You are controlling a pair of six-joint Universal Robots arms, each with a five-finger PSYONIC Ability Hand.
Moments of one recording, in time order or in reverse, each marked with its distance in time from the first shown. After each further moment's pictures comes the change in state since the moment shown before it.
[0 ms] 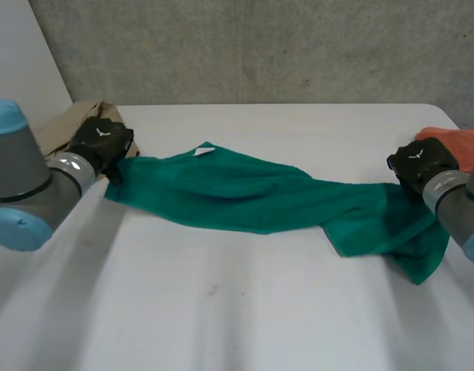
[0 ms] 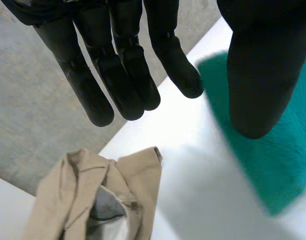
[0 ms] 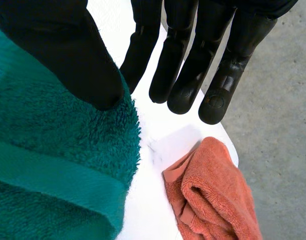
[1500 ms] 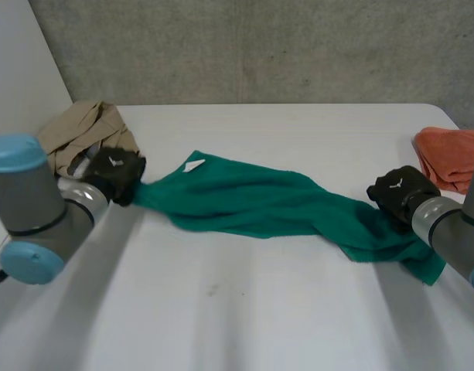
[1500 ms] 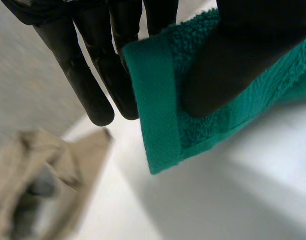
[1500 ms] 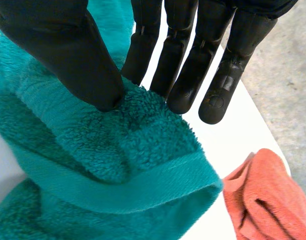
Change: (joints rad) left arm -0.036 0.013 -0.175 0.108 -0.017 -0.062; right arm 0.026 -0.043 0.129 0.047 -0.079 -0.035; left_hand -0.042 -0.005 -0.001 0.000 0.632; right_hand 0.000 0.000 0.000 0.000 0.000
